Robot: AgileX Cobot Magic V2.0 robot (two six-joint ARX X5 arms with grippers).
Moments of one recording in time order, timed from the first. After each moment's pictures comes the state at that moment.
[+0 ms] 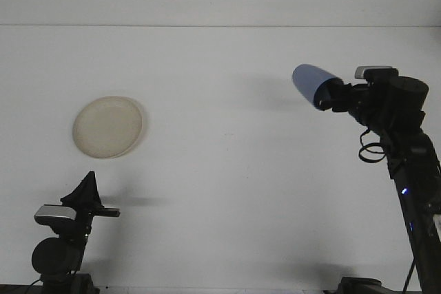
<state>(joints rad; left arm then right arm) 0.00 0.01 0.03 0.17 0.05 -0.07 -0.04 1.30 1.28 -0.45 -0.49 0.15</state>
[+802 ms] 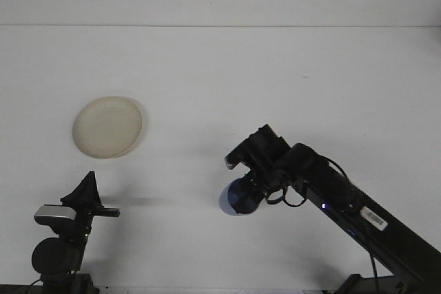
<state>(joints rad) 0.00 0.01 0.03 0.17 0.05 -0.09 0.72 1.50 1.34 -1.10 -0.15 0.00</state>
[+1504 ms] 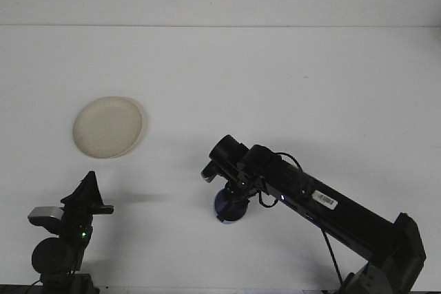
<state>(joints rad) 0.00 0.01 0.03 0.17 0.05 -0.44 0.83 1.68 1.39 -1.11 -0.05 -0.02</state>
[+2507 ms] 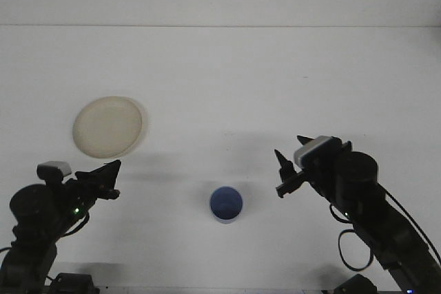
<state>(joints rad) -0.06 0.62 0.71 -0.34 0.42 -0.36 0.47 0.83 0.90 -0.45 -0.05 -0.02</state>
